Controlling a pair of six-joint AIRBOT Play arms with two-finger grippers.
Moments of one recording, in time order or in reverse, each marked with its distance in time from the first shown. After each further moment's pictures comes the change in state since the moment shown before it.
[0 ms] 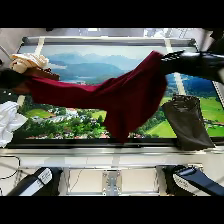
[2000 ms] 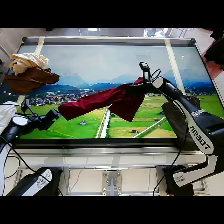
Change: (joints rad) left arm -0.040 0.082 -0.886 -0.100 0.776 -0.220; right arm 0.009 -0.478 -0.203 0.420 -0.369 -0.226
